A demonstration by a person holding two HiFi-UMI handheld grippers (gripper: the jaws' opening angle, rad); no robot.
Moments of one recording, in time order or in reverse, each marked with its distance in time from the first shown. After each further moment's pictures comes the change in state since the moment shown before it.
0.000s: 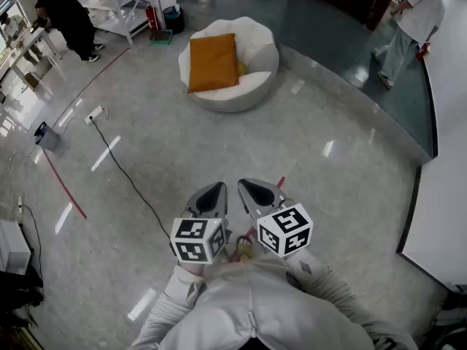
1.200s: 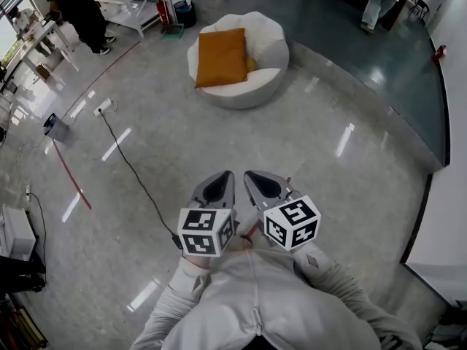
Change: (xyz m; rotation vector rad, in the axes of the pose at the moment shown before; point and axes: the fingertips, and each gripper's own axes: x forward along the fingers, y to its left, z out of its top) left arm 0.051 -0.035 0.018 0.036 -0.028 0.054; right arm -0.006 -0.059 0.010 -0.007 0.003 0.056
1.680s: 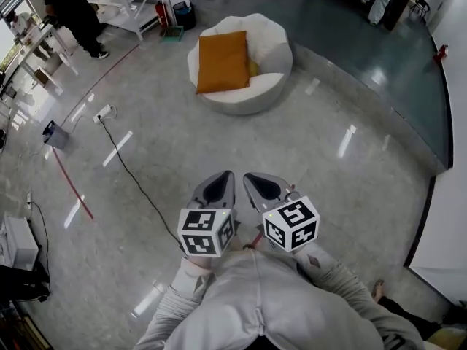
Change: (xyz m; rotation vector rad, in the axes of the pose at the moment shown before) left arm 0.048 0.046 0.025 -0.010 -0.006 -0.001; right arm 0.061 -0.024 0.012 -0.032 0.030 0.004
